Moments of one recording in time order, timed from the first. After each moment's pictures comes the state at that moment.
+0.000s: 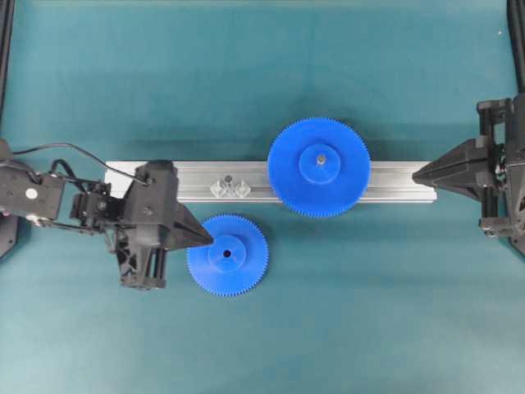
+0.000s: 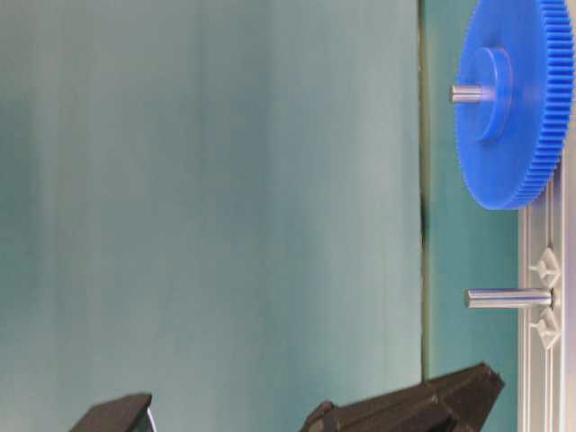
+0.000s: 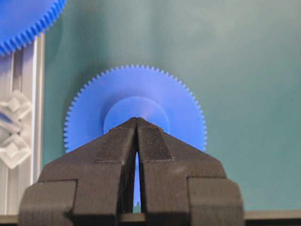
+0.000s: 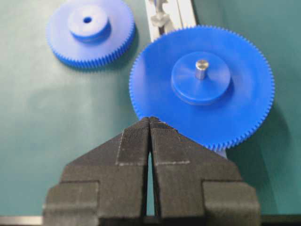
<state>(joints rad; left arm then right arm) -0.13 -0.18 0.83 0.01 -0.02 -0.08 -0.06 -0.89 1.15 0.04 0.25 0.08</state>
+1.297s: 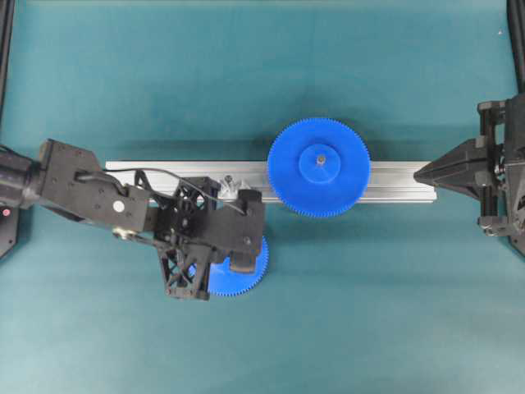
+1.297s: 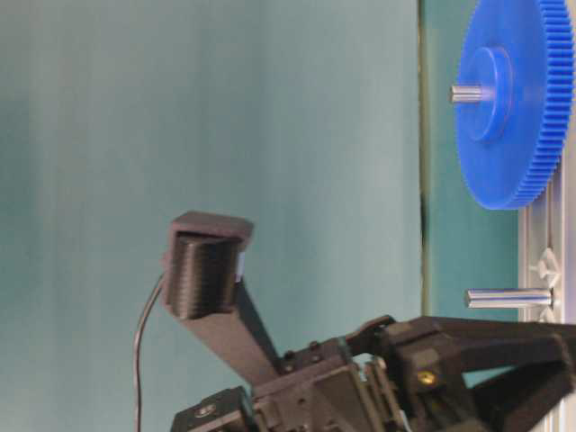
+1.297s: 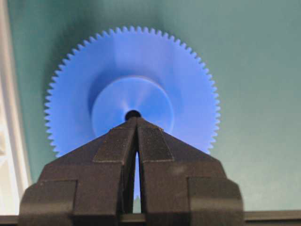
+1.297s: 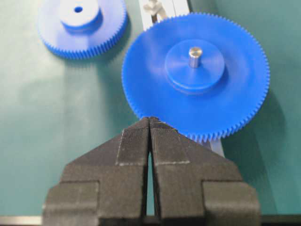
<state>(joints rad) -0.15 0.08 0.48 0.01 0.50 -0.05 -0.07 -0.89 1.17 0.04 0.25 0.08</state>
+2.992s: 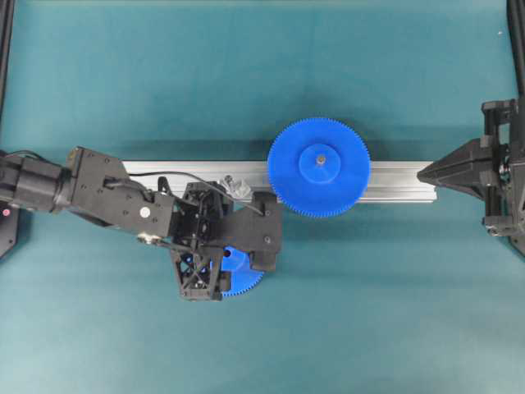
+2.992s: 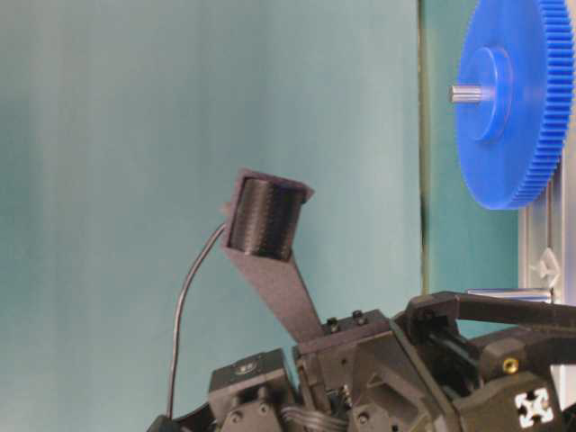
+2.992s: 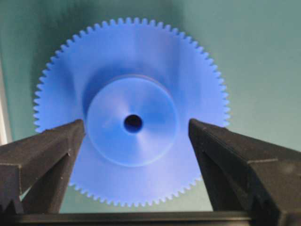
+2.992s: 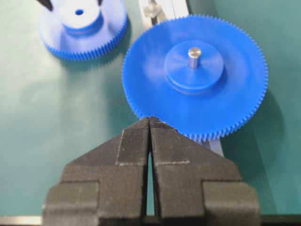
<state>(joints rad) -0.13 0.16 0.42 0.02 0.57 -0.12 -0.07 -0.92 1.19 0.04 0.25 0.08</state>
